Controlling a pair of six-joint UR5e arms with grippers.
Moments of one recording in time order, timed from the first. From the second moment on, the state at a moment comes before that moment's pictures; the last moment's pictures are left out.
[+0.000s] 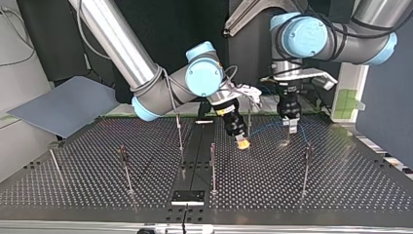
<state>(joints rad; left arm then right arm) -0.14 -1.52 -1.98 -2.75 -1.85 -1.61 2.47 -0.87 0.91 0.00 1.62 1.64</state>
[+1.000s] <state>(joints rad) -0.18 -1.59 -2.11 -2.59 -1.96 -1.64 2.46 -0.87 1.01 0.01 1.62 1.65</state>
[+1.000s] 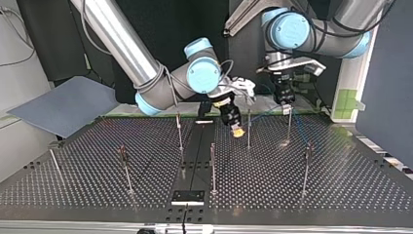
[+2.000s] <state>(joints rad) -0.19 -1.83 -2.13 -2.32 -1.85 -1.64 2.40 -0.86 1.20 -0.05 1.60 1.61</state>
